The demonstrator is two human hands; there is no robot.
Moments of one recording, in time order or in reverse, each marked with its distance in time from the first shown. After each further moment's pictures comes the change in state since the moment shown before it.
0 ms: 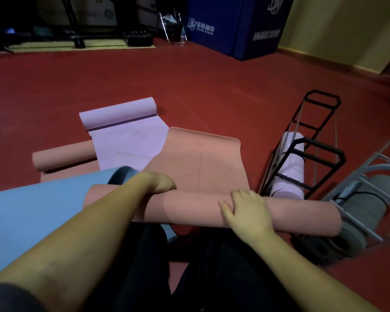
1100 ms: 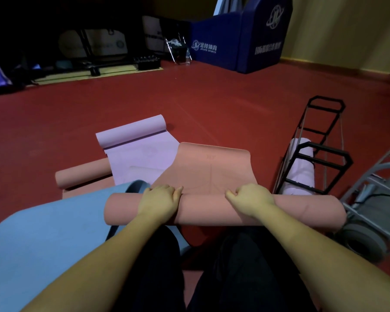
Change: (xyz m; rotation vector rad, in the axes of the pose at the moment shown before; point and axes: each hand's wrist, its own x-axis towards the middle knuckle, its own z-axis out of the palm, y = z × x) left_hand -0.015 -0.031 0.054 0.342 0.786 0.233; right_hand 0.052 0.006 -0.027 0.028 -0.344 0.077
